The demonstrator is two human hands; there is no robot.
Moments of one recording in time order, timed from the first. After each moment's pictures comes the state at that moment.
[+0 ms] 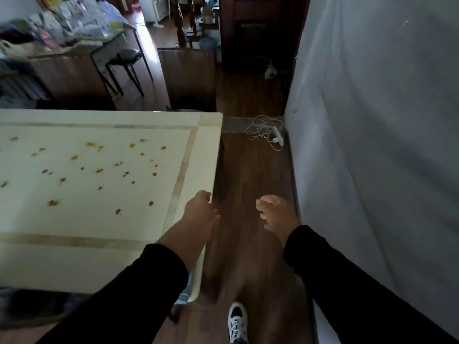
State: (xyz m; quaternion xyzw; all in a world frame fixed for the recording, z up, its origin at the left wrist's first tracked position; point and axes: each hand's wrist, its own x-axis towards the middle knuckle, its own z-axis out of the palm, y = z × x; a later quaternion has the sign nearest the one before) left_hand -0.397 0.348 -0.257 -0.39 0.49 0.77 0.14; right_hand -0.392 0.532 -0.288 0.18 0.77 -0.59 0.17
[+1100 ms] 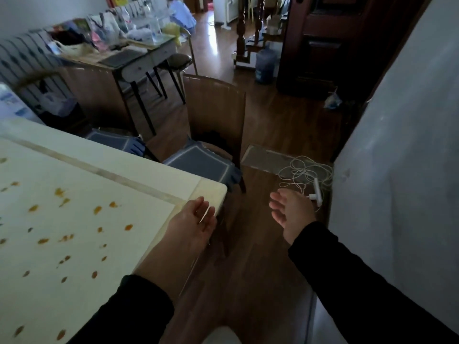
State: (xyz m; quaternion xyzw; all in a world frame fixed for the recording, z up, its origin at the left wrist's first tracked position) left_hand -0.837 0.408 -0.242 -0.45 0.31 0.83 -0.04; right_hand -0.926 0.592 -0.244 0.25 0.62 -0.73 0.18
